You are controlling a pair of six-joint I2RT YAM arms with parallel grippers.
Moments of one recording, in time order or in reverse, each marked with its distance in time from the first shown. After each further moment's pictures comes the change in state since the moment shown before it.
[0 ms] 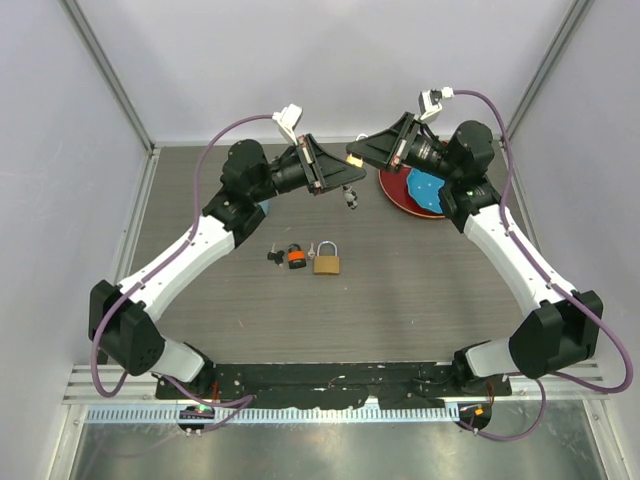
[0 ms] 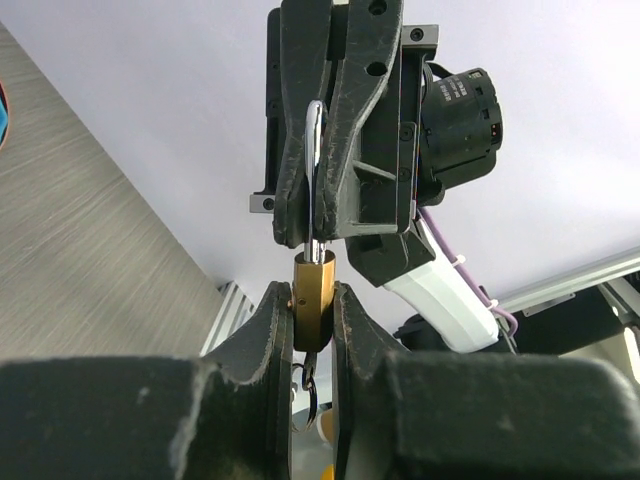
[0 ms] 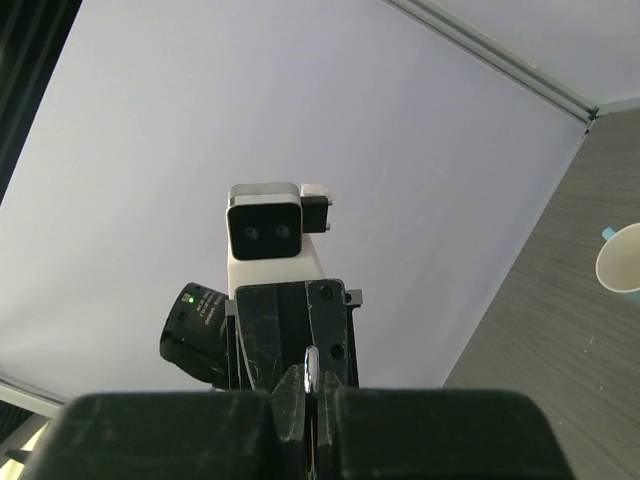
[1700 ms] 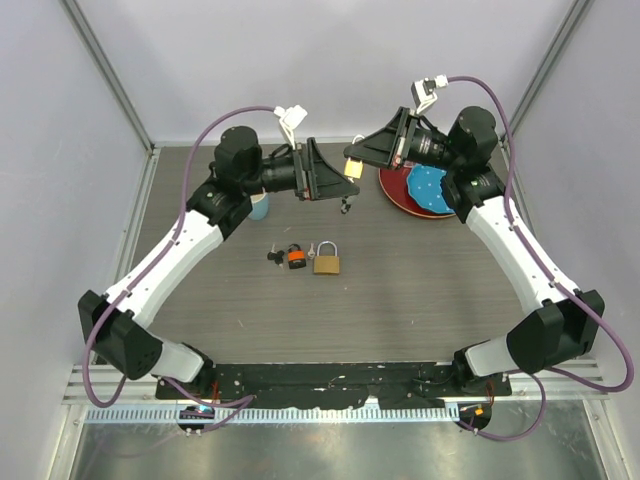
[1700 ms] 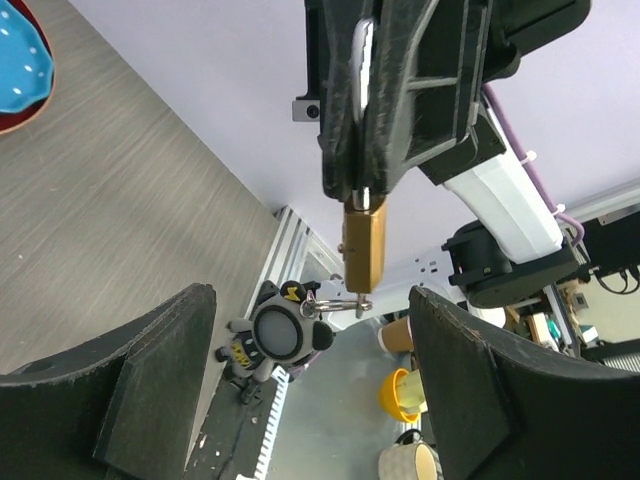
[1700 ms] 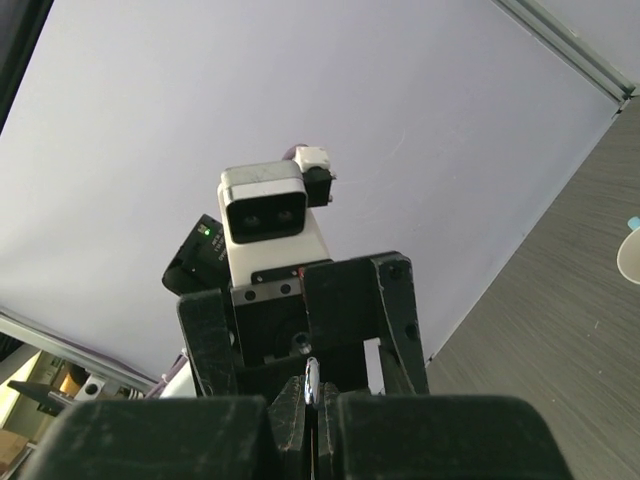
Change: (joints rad) left arm 0.050 -0.041 0.120 -0.354 0.182 0.290; right arm 0.006 0.027 0.125 -0.126 -0.148 -0.110
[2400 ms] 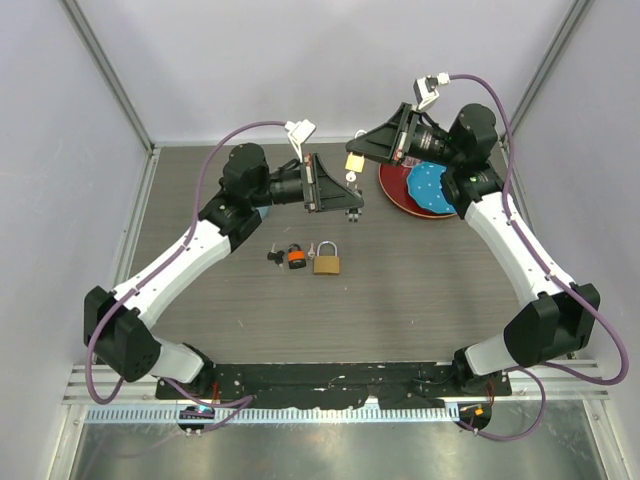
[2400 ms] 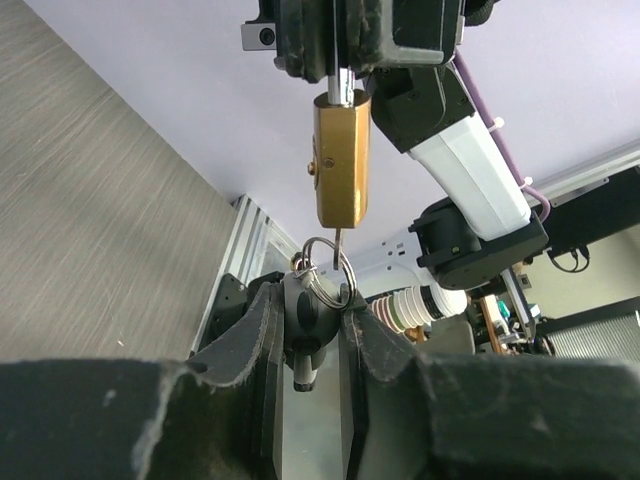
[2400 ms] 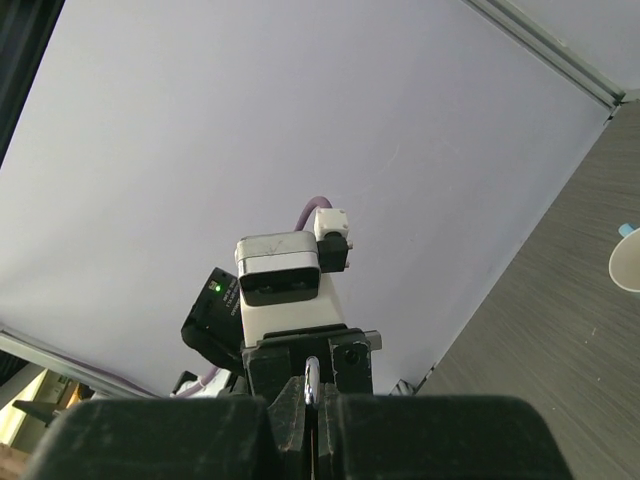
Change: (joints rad) left arm -0.058 0.007 -0.138 0.228 0.033 -0.129; right arm -0.025 0.036 0.017 0.041 0.003 0.048
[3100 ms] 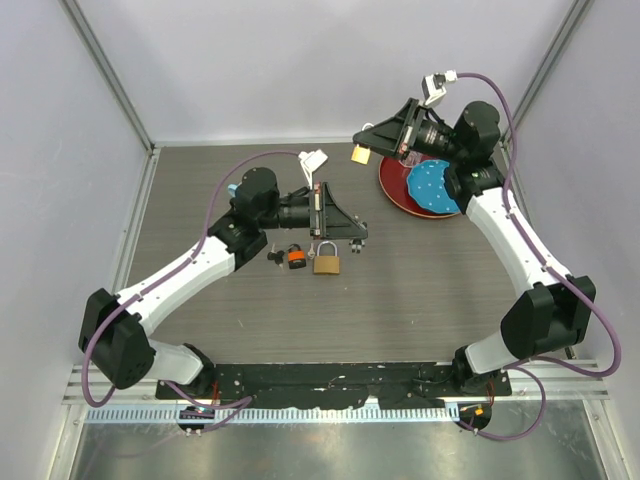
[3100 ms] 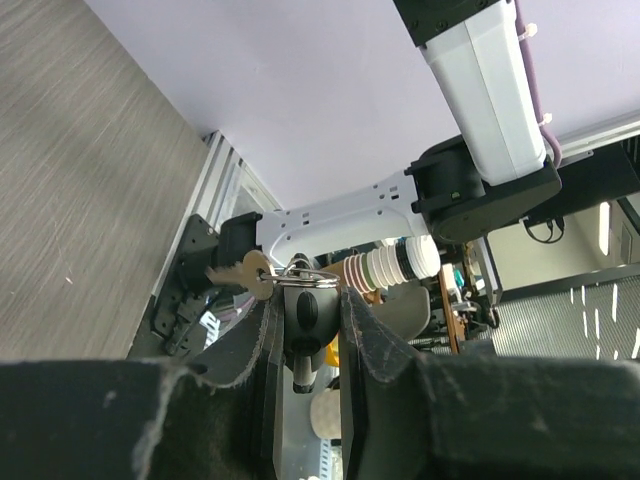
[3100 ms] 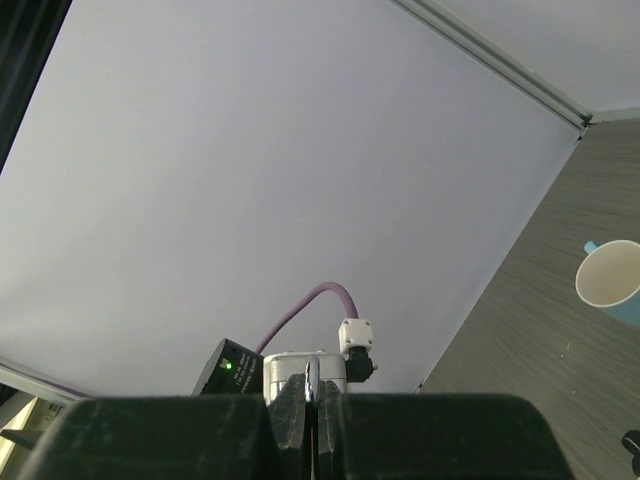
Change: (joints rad) left arm -0.060 -0.049 -0.168 0.058 0.010 -0.077; right arm -0.047 0.037 0.000 0.040 0.001 0.015
